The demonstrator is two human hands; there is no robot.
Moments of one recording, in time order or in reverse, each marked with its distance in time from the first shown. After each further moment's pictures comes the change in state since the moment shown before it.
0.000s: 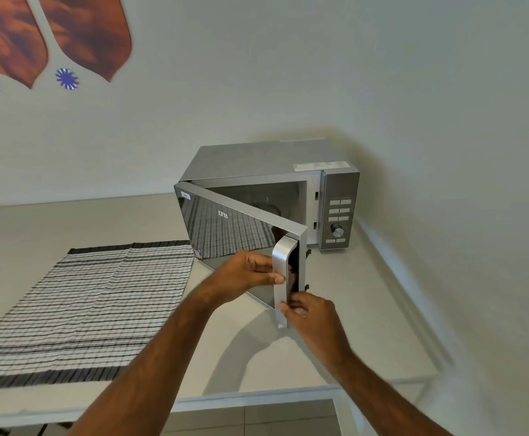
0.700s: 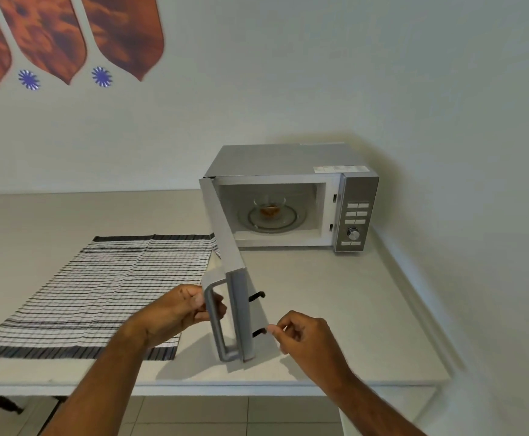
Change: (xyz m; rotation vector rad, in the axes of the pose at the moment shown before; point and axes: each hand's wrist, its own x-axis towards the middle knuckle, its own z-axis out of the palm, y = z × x) left_hand -0.143 -0.060 -0.070 -0.547 0.034 -0.156; right_hand -0.048 -0.018 0.022 0.031 -0.184 -0.152
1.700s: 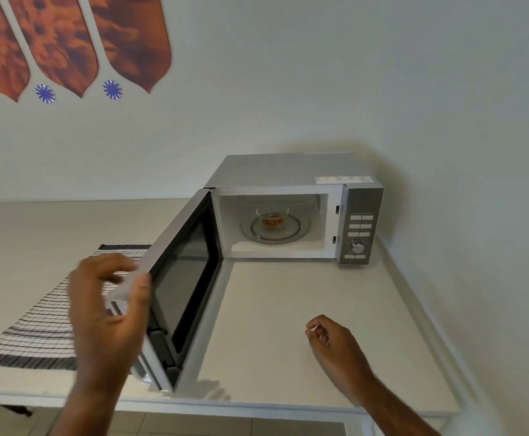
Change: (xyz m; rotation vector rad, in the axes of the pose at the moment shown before) left_hand -0.059 0.077 0.089 0.953 1.071 0.883; right_hand 0.030 0.092 -0.034 -0.125 0.052 0.183
